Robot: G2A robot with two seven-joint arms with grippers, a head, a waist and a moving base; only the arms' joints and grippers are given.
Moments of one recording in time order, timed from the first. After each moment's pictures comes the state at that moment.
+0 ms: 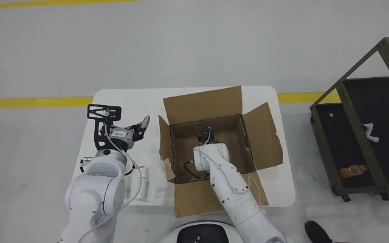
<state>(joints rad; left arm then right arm) 1.32 -1.40 -1.46 -2.18 1.52 0.08 -0.75 -0.88 -1.80 1.17 -1.10 -1.78 0.38 1.36</state>
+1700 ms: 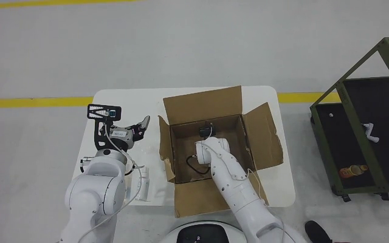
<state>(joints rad) 1.32 -1.40 -1.46 -2.18 1.52 0.08 -0.75 -0.76 -1.82 1.22 -0.87 -1.72 0.38 1.21</state>
